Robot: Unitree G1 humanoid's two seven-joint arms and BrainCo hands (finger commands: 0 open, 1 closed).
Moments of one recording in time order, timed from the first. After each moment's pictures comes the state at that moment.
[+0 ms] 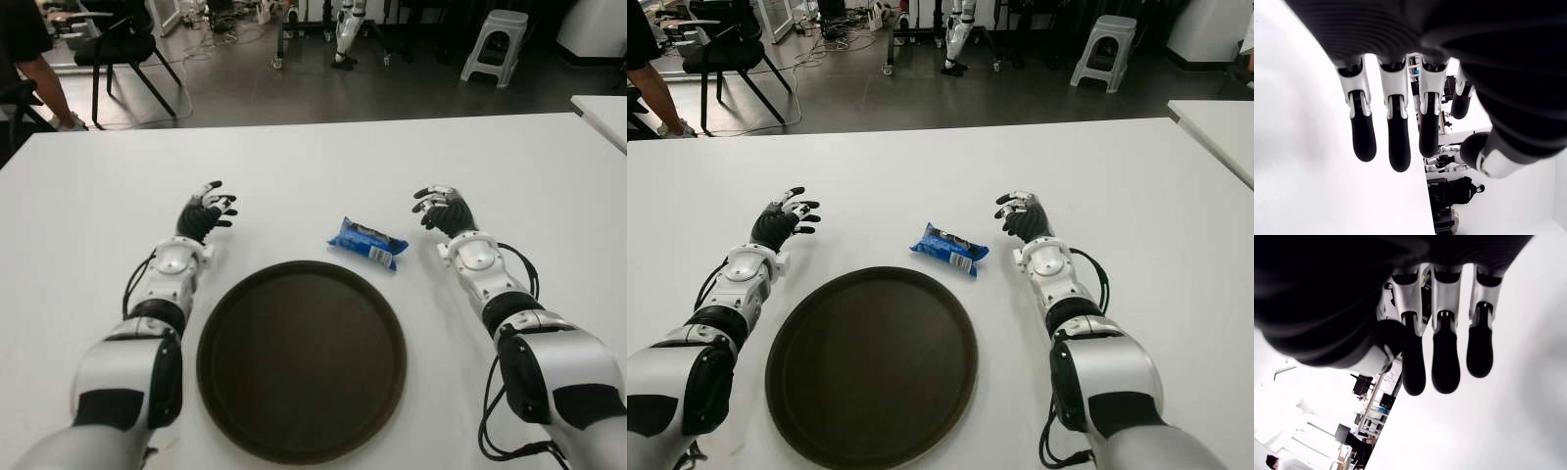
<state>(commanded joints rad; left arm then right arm) -0.78 0.16 0.16 1.32 0.06 -0.34 -0.05 -0.80 -0.15 -0.05 1.35 -0.23 -0.33 -0.13</state>
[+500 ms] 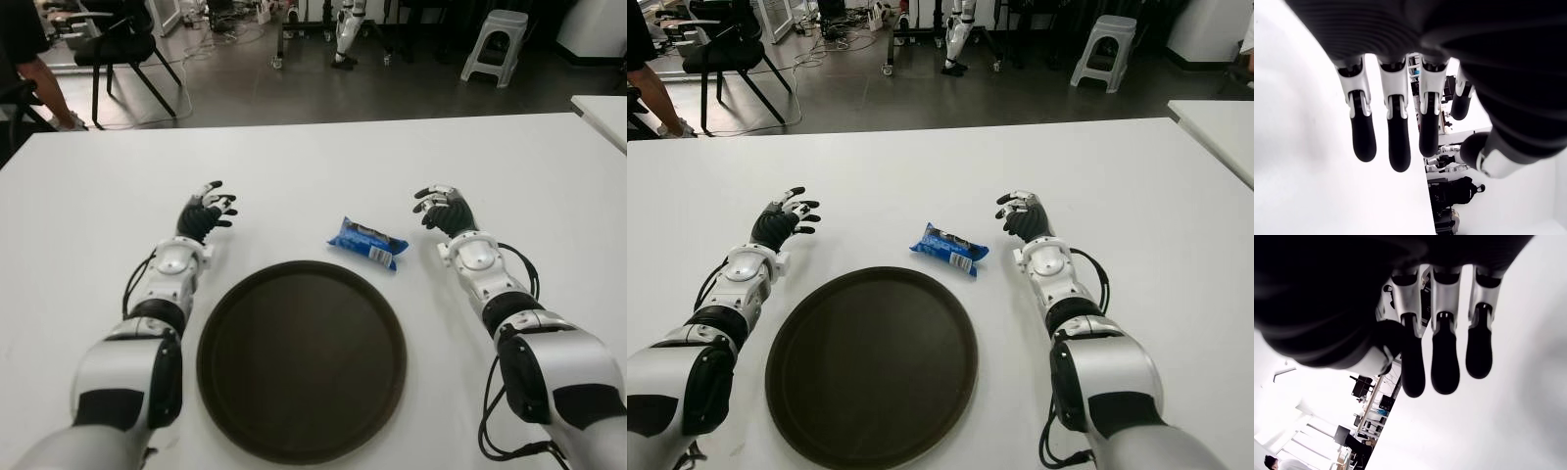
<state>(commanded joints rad) -0.78 0.16 0.17 1.32 0.05 -0.35 -0.07 -0.81 -0.15 -0.05 1.35 -0.23 -0.33 -0.12</state>
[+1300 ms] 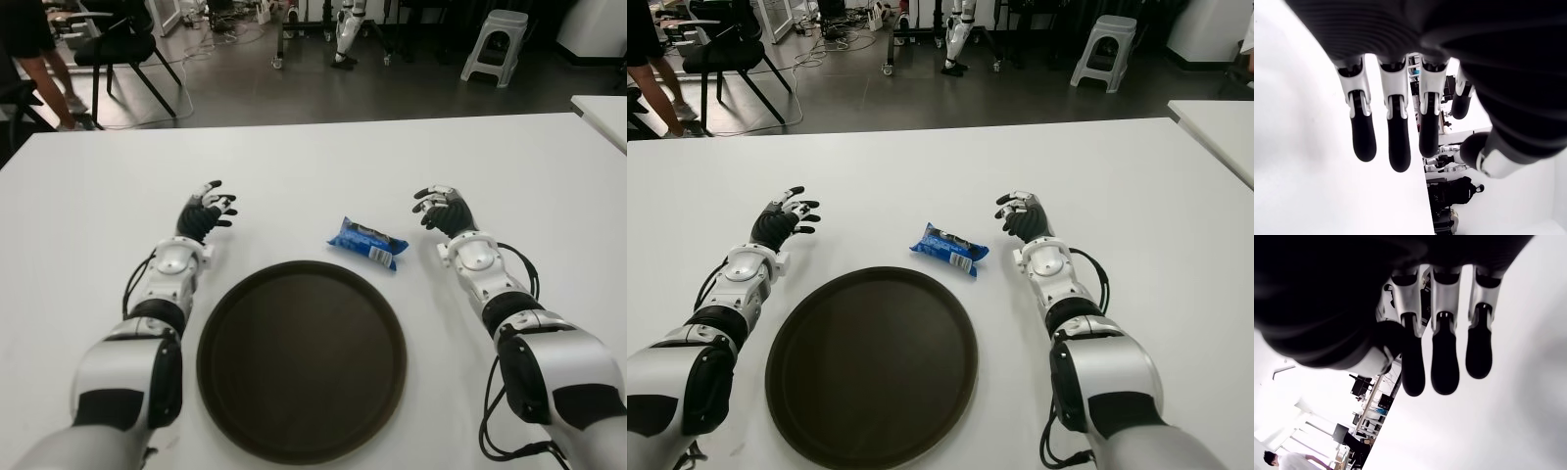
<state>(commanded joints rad) -0.78 0.16 0.16 1.32 0.06 -0.34 -0.05 -0.80 -0.15 -0.04 1.35 -0.24 -0.34 -0.13</state>
